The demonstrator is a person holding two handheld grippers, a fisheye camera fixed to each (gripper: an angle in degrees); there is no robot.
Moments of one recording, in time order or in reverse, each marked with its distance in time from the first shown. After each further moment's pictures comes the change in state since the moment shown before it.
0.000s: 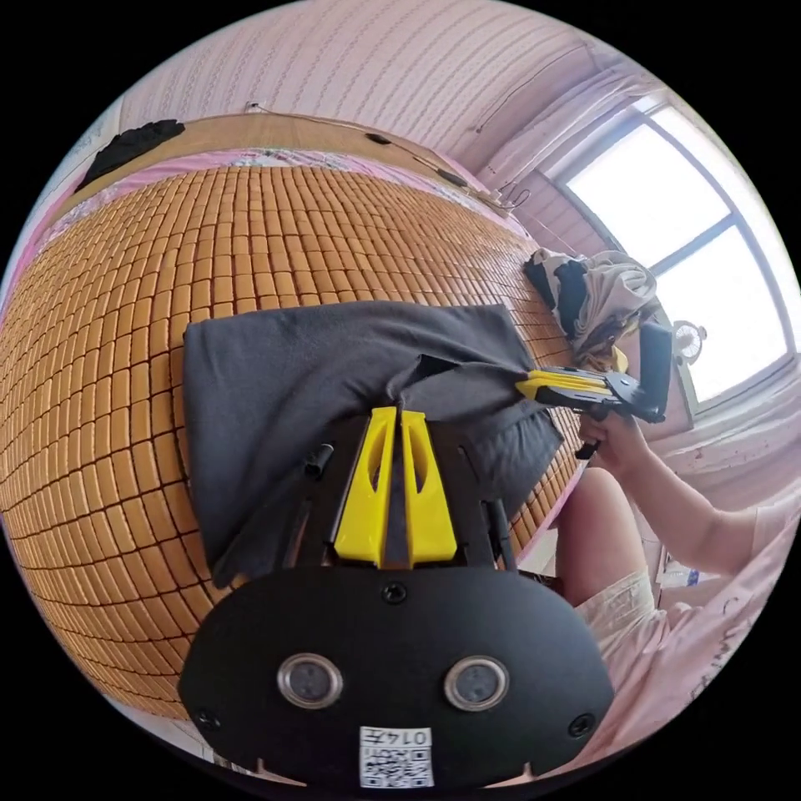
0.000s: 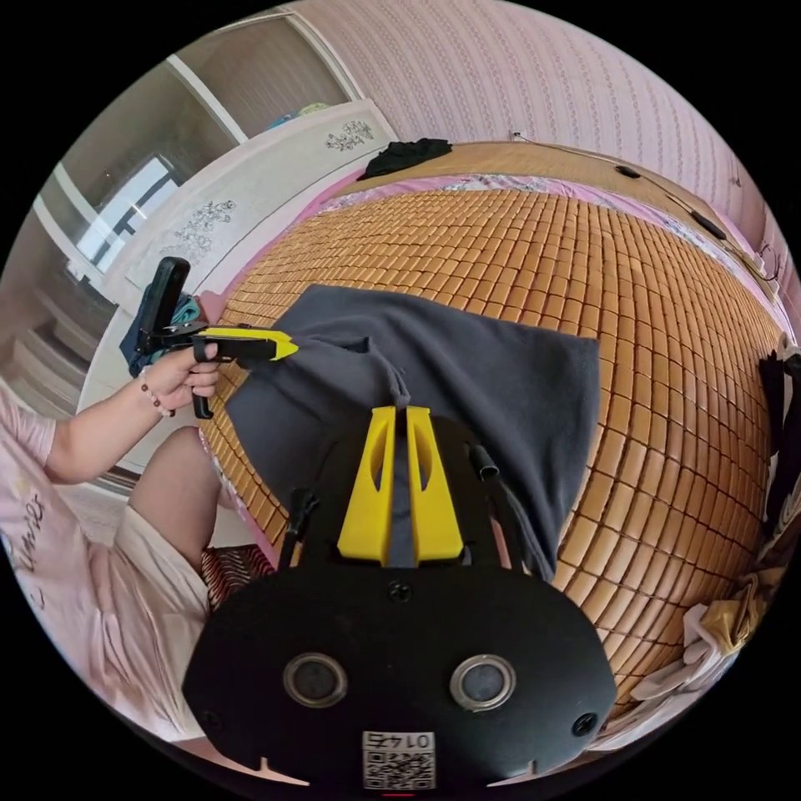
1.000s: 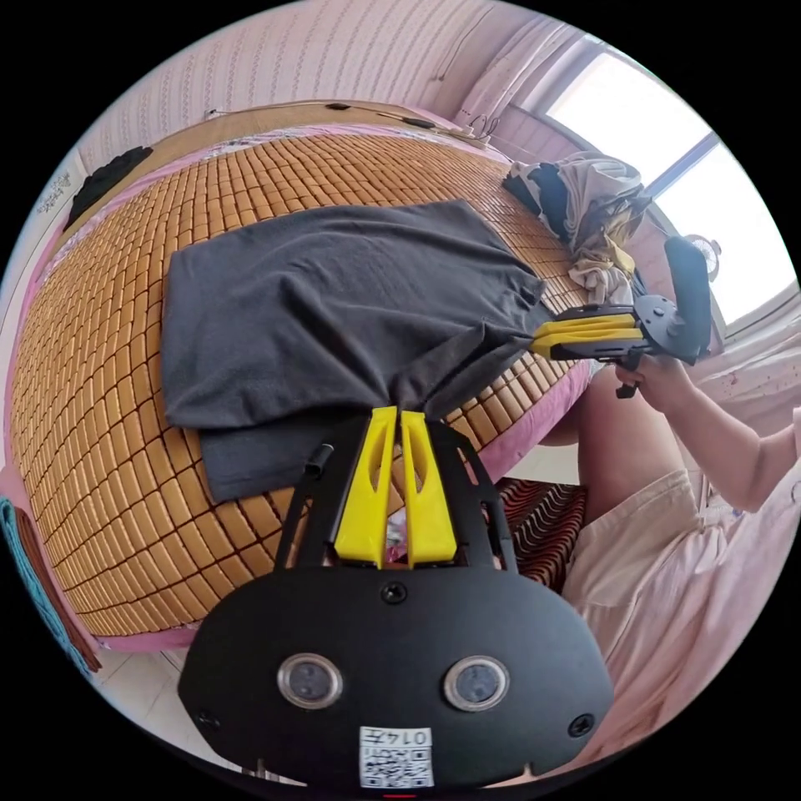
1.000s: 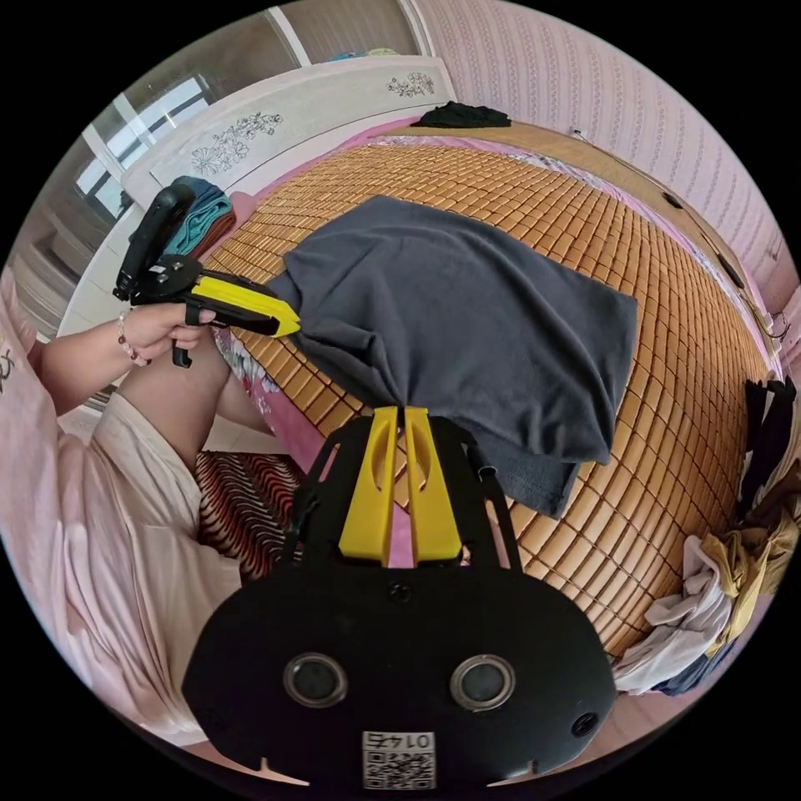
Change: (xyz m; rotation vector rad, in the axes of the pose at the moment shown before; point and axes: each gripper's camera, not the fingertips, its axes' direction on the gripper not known) left arm 0.094 0.105 0.070 -0.201 -0.179 0.087; right arm -0.109 0.085 0.045 -0.210 0.177 -0.136
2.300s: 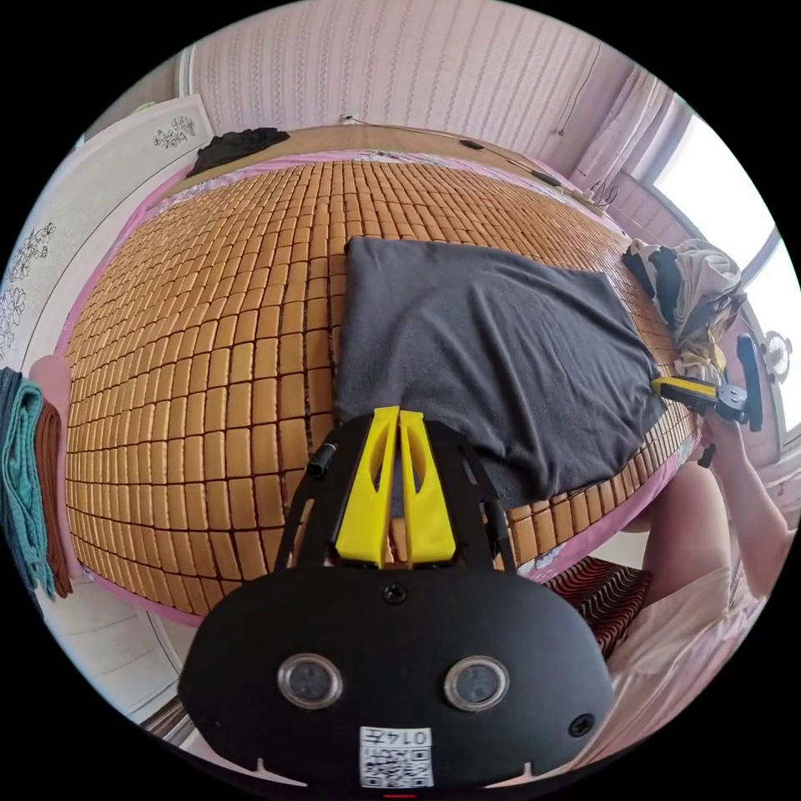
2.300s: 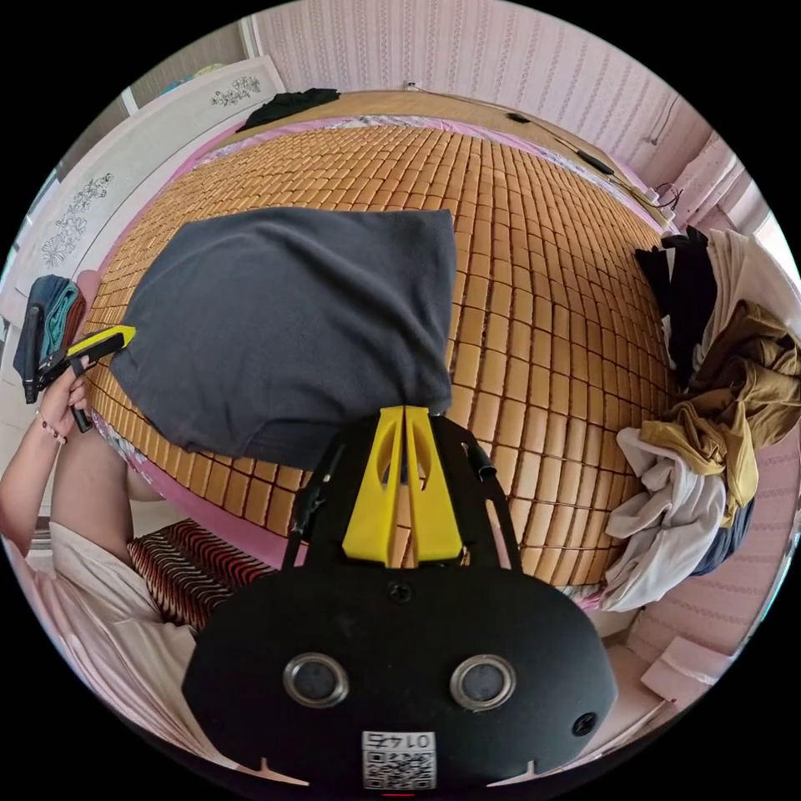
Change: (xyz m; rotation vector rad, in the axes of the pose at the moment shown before) left arm -0.064 0.018 0.018 0.174 -0.181 -0.313; right arm 0.091 -0.014 0.031 -0.023 0.236 0.403
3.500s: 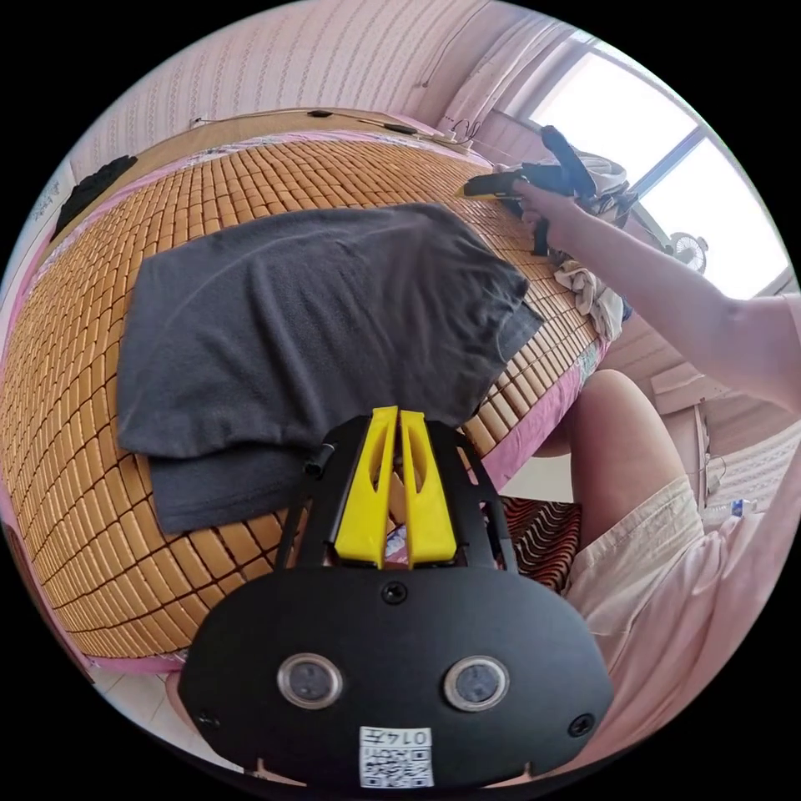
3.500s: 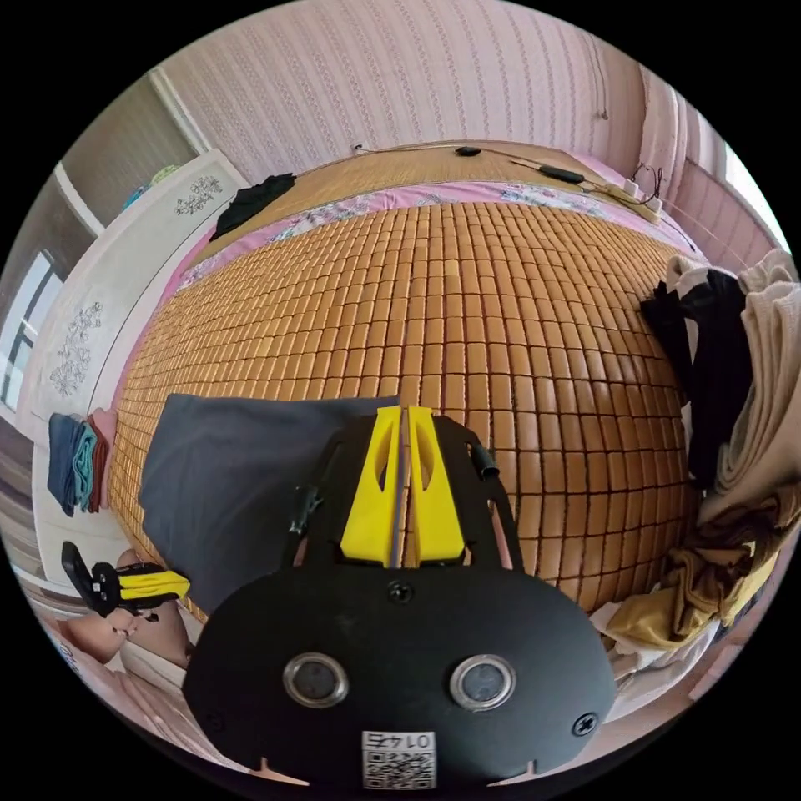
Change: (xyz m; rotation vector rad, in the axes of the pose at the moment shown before) left arm 0.106 -0.011 0.033 -0.078 0.245 0.311; right arm 0.022 -0.169 0.019 0.173 -0.126 0.080
